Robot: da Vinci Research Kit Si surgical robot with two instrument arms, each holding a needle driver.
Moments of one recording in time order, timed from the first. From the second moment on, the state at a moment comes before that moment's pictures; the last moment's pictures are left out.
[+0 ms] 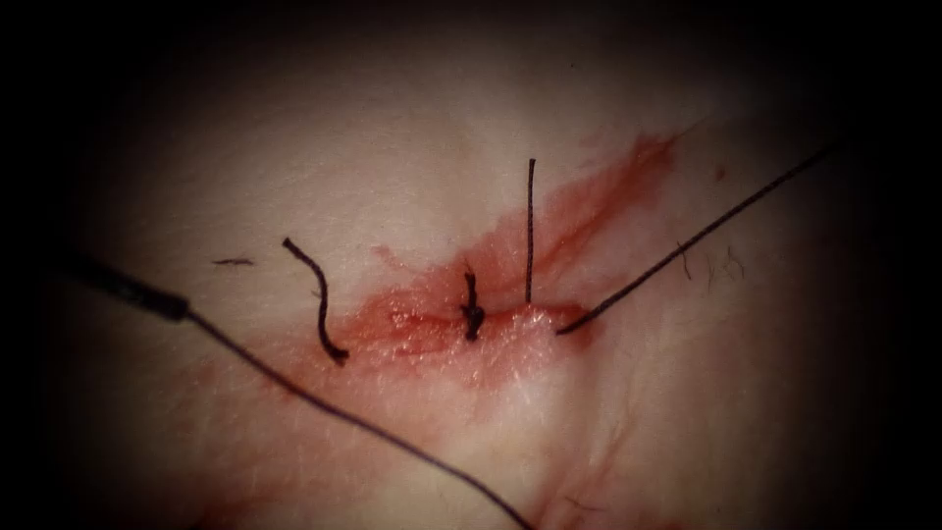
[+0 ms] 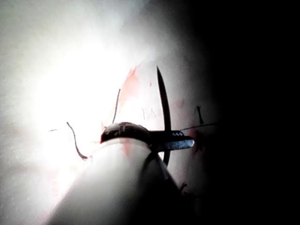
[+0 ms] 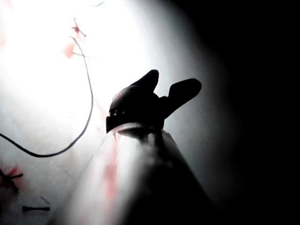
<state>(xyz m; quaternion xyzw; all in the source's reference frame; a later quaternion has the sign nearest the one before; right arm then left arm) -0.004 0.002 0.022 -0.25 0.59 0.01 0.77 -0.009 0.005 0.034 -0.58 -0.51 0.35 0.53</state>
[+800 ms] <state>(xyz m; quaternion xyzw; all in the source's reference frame) 0.006 -0.012 0.043 -0.03 0.50 0.02 0.87 -0.008 0.001 0.046 -0.40 -0.35 0.64 0.56</state>
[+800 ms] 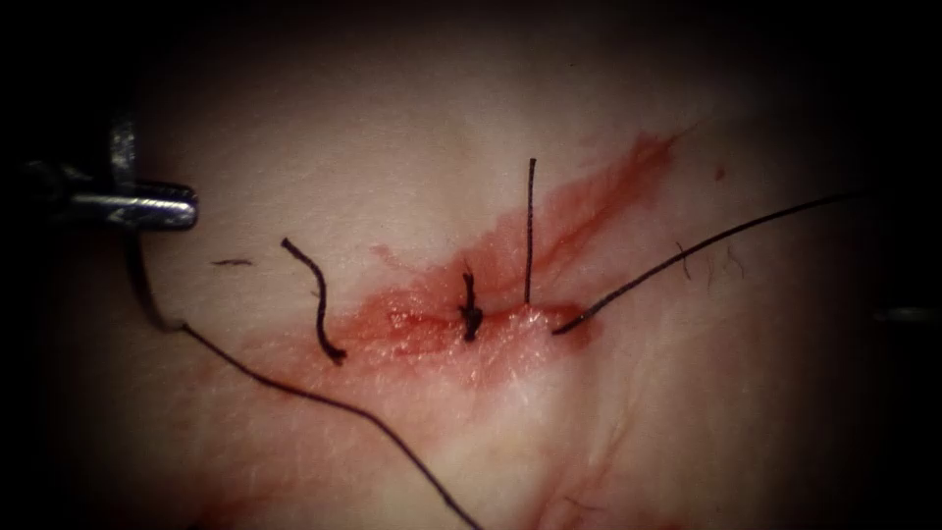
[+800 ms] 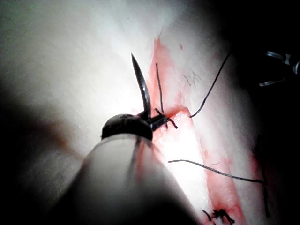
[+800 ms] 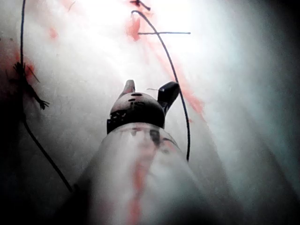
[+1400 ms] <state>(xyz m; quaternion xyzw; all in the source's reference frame) -0.001 -0.011 0.041 0.01 0.49 0.03 0.87 -0.002 0.003 0.045 -0.21 -0.08 0.90 0.37</state>
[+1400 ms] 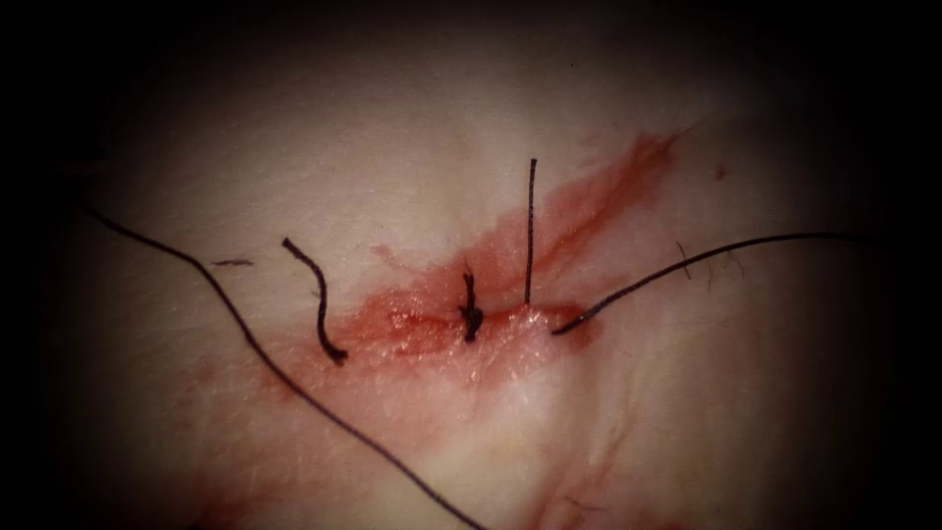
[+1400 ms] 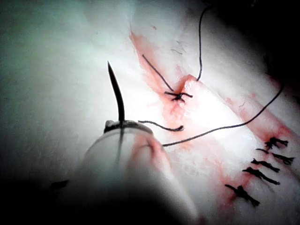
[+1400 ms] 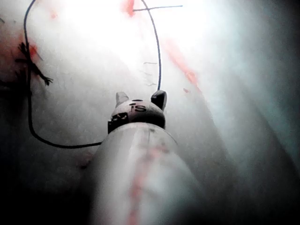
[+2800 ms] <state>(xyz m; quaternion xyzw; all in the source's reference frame) 0.002 -0.011 0.041 -0.02 0.51 0.06 0.86 -0.017 0.000 0.038 -0.39 -0.16 0.85 0.31</state>
